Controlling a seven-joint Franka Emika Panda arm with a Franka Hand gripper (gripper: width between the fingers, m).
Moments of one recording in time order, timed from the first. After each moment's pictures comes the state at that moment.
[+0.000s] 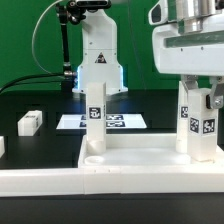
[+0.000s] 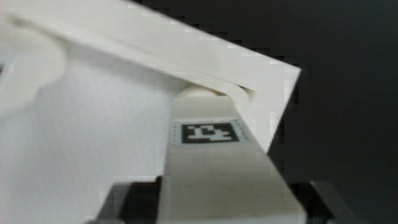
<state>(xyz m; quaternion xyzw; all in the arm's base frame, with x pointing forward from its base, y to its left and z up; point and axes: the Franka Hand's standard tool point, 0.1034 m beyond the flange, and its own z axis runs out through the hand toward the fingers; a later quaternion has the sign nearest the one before) 0.642 0.104 0.111 -0.73 0.68 0.01 0.10</state>
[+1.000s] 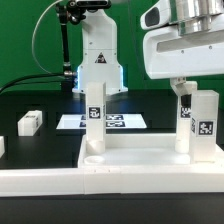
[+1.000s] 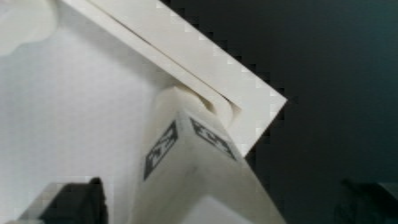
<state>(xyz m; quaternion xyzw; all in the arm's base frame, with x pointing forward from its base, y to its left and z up) 0.645 0.108 0.111 -0.90 0.42 -0.04 0.08</state>
